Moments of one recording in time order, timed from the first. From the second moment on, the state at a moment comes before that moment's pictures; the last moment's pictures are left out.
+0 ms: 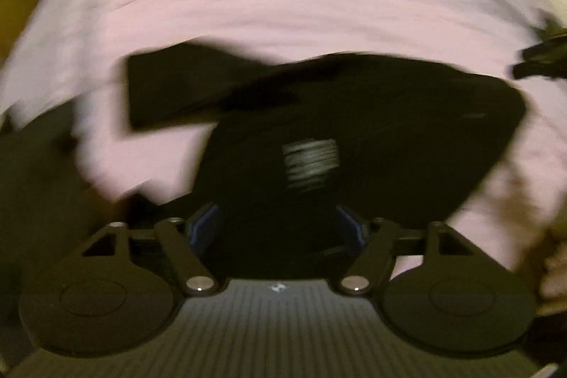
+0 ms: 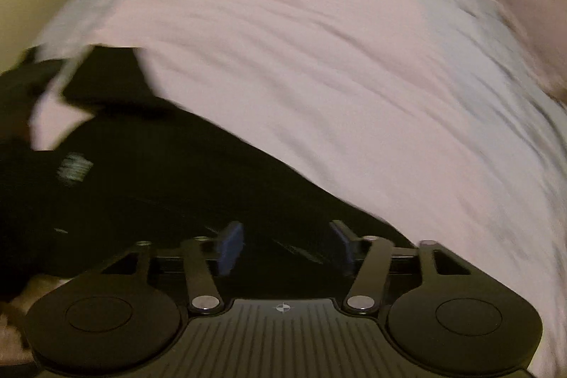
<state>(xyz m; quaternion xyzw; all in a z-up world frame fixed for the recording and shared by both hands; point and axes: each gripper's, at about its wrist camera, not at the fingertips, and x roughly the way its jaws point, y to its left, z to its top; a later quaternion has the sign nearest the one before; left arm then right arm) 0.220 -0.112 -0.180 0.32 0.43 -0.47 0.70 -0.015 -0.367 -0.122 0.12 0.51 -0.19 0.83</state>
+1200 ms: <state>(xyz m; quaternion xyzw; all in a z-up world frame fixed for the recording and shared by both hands) 0.199 -0.320 -0.042 0.23 0.29 -0.54 0.76 -0.111 -0.613 -0.049 0.15 0.30 -0.32 0.88</state>
